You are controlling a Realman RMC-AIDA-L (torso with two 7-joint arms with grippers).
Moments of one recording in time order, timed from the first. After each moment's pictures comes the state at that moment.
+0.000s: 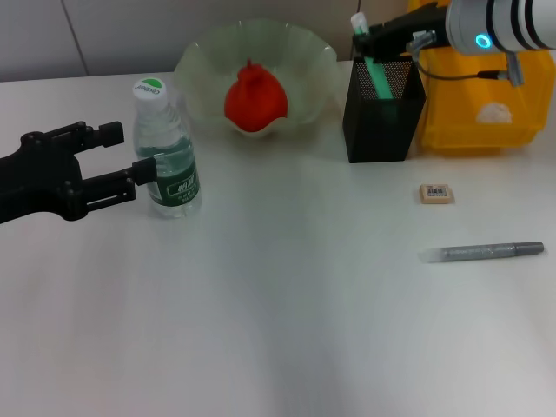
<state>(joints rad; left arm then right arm) -0.29 -2.06 0.99 1.05 1.65 1.48 -1.56 0.70 2.08 -1.20 -1.09 -2.47 -0.87 2.46</state>
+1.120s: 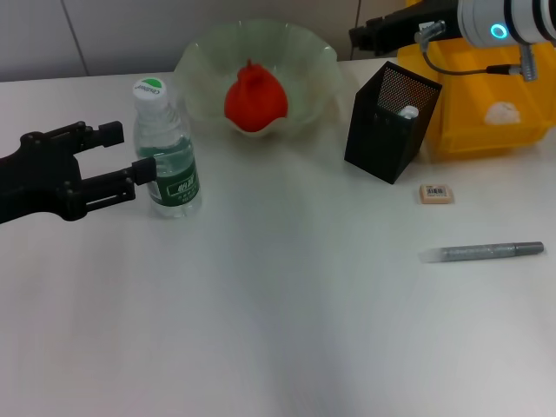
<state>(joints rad) -0.29 -2.06 0.99 1.05 1.64 1.49 -1.56 0.66 2.08 -1.18 -1.22 -2.42 -0.99 2.49</state>
